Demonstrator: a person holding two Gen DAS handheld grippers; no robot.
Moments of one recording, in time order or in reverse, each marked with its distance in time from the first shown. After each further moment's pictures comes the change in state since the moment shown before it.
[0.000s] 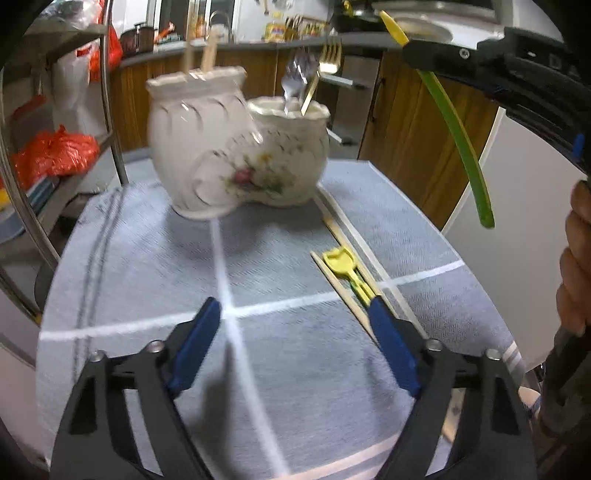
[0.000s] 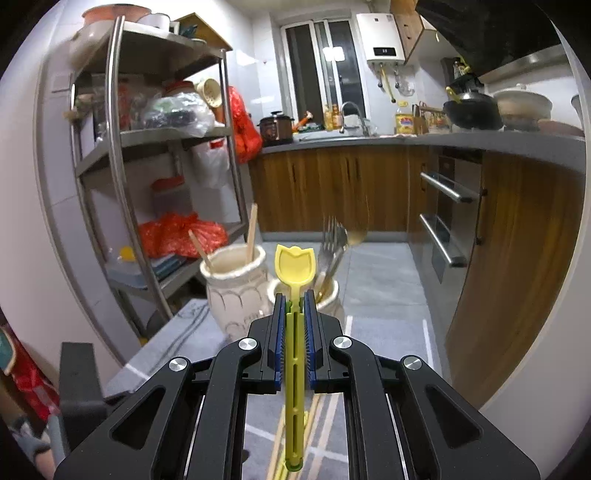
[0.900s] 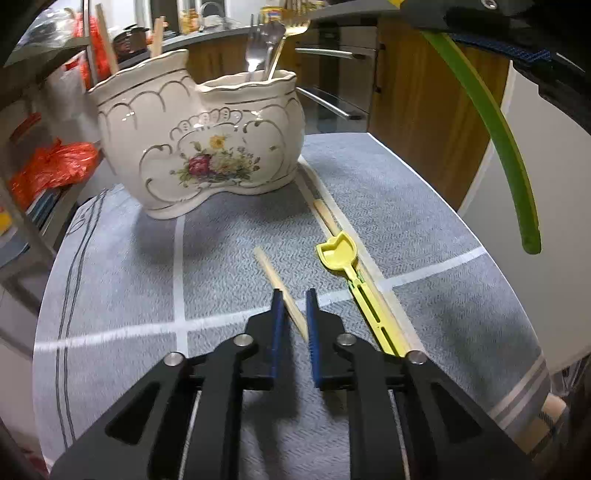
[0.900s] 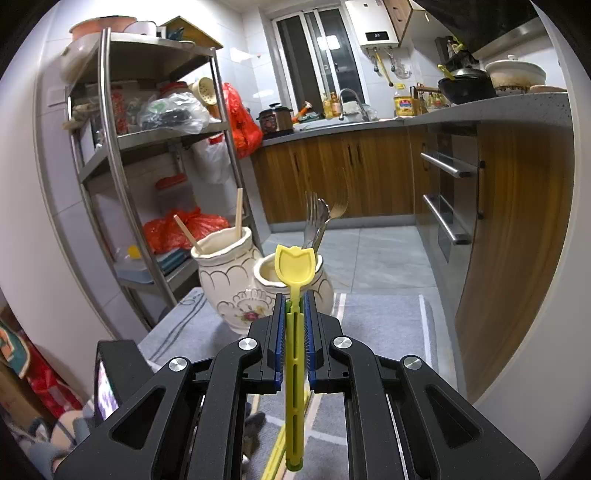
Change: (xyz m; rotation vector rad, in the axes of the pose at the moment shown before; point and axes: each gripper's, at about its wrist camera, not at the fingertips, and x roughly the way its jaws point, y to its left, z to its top) left arm 0.034 -0.034 0.010 0.078 0.068 0.095; right arm -0.009 -0.021 -0.010 0.049 0.015 0.047
